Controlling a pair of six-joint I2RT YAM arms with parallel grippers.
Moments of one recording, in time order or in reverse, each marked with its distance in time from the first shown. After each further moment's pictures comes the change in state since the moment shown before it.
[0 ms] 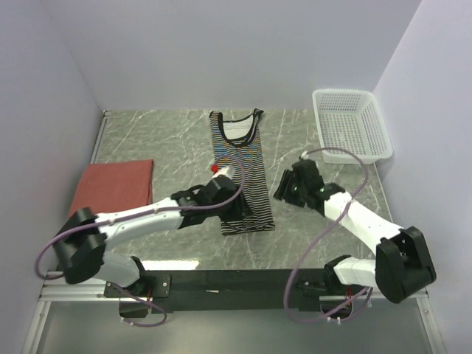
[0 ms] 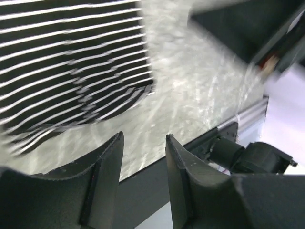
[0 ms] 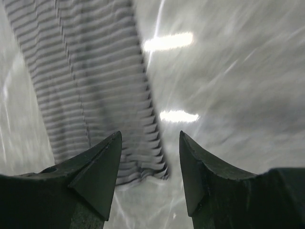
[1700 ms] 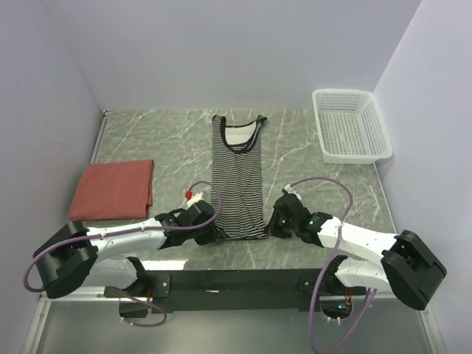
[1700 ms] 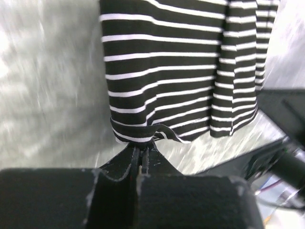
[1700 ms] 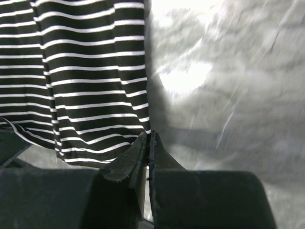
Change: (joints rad) left arm 0.059 -0.169 -0.408 0.060 -0.048 -0.108; right arm 0.329 -0.082 -0.320 0.189 -0.019 0.246
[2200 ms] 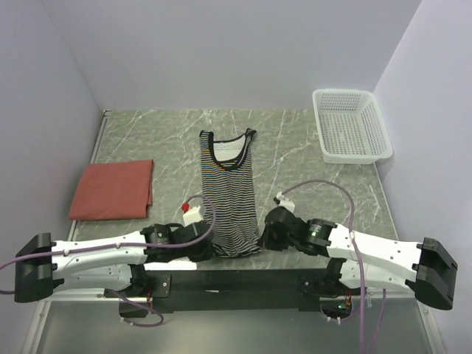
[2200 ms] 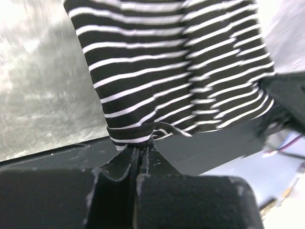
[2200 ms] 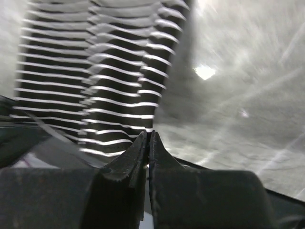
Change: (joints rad) left arm -0.314 -0.248 0.029 -0.350 -0.135 -0.166; right arm 0.335 -0.182 0.084 -0.297 0.125 0.183
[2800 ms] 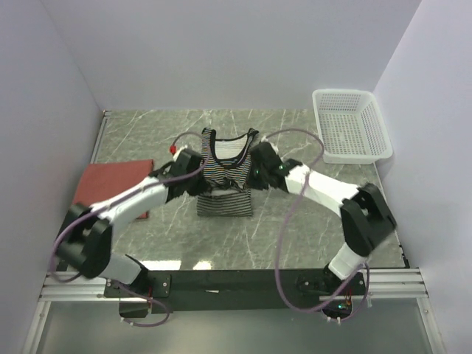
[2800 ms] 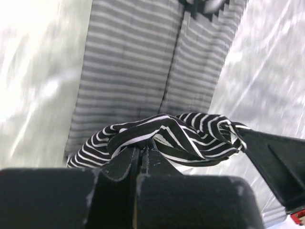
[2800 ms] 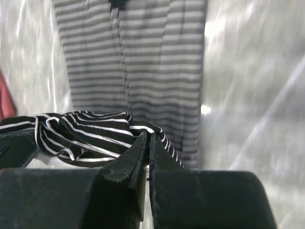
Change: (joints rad) left arm 0.641 0.372 0.346 0.151 0.082 0.359; right arm -0.386 0.602 0.572 0.083 -0.053 -0.277
